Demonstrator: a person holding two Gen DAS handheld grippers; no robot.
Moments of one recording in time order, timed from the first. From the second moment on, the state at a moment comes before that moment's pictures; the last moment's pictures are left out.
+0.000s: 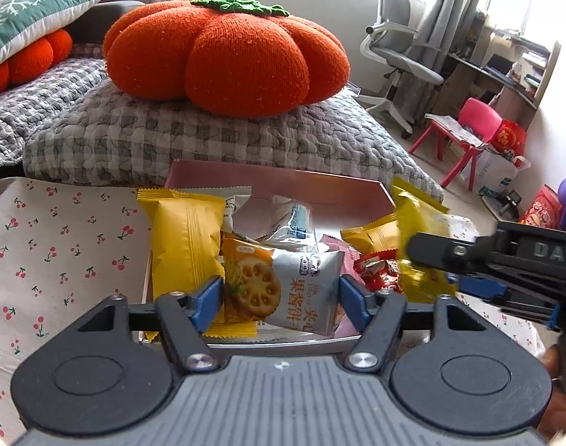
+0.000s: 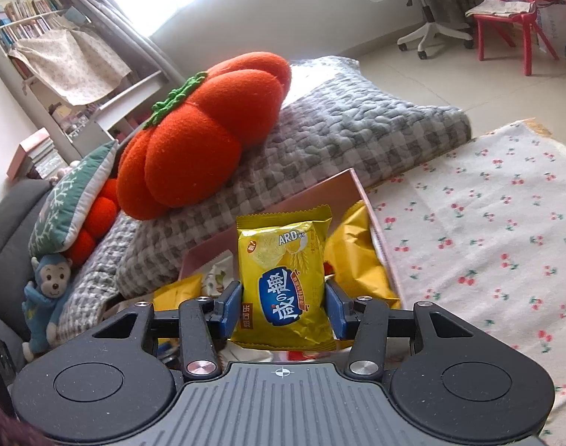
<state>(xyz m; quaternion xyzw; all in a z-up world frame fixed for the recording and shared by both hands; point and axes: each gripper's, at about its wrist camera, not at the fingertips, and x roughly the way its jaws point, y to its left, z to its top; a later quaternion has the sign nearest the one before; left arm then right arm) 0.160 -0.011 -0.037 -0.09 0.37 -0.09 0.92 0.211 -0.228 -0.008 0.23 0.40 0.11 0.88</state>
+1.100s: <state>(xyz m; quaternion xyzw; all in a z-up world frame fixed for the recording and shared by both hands) 0.133 0.028 -0.024 -0.14 0.42 -0.03 0.90 0.169 -0.246 0.034 0.19 0.41 0.07 0.89</state>
